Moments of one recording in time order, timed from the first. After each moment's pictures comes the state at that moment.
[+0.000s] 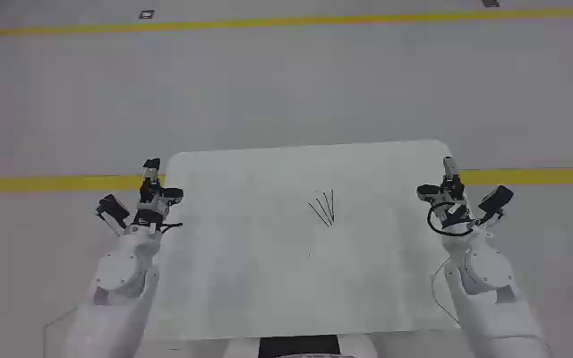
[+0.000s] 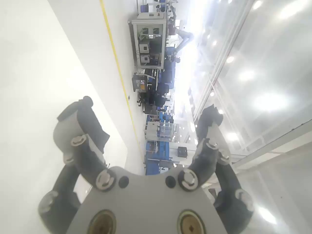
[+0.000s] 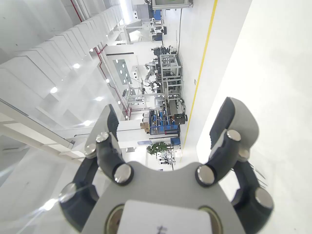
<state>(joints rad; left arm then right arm) 1.73 -1.15 -1.60 -1.80 -0.42 0.00 0.00 -1.73 -1.15 1.60 -1.80 0.42 0.00 0.00</state>
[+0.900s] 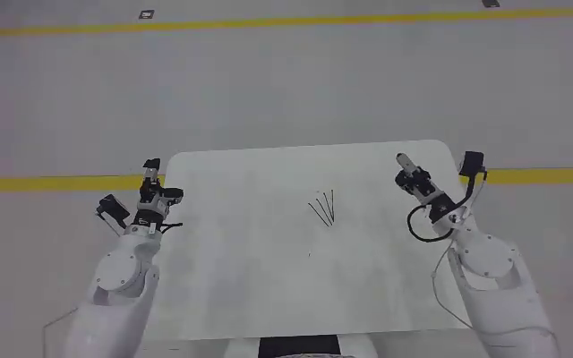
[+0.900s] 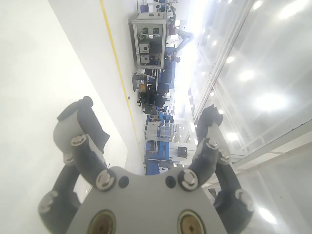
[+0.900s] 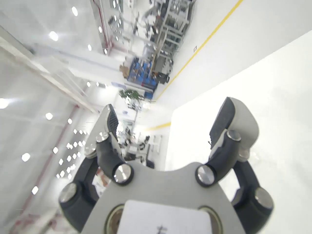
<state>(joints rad) 1.73 -1.15 -1.60 -1.80 -0.42 0.00 0.00 -1.62 -1.11 1.56 -1.84 -0.08 -0.14 0.46</state>
